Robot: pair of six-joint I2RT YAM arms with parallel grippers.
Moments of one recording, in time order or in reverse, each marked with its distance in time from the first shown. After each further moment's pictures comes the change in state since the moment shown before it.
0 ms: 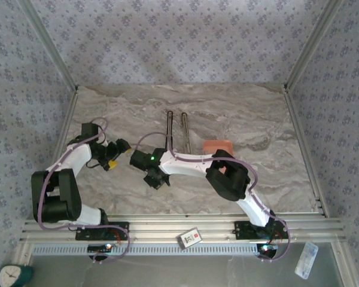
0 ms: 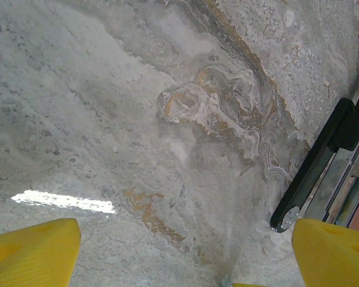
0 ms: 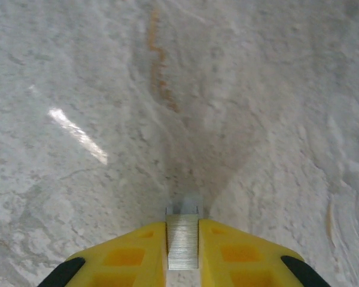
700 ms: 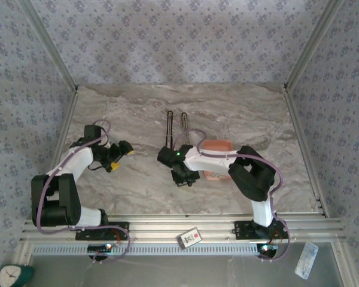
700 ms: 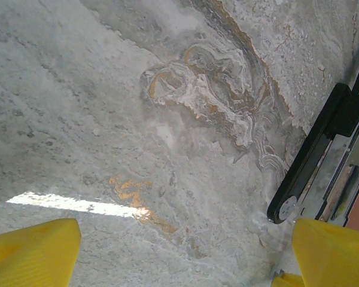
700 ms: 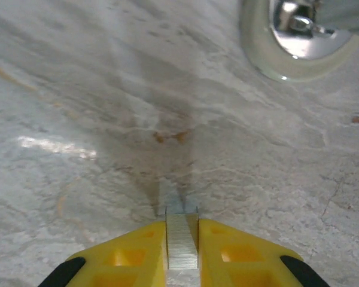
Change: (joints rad) left arm -0.043 -0.031 -0.031 0.026 0.000 -0.027; right arm -0.131 -0.253 -0.384 0.013 -0.003 0.382
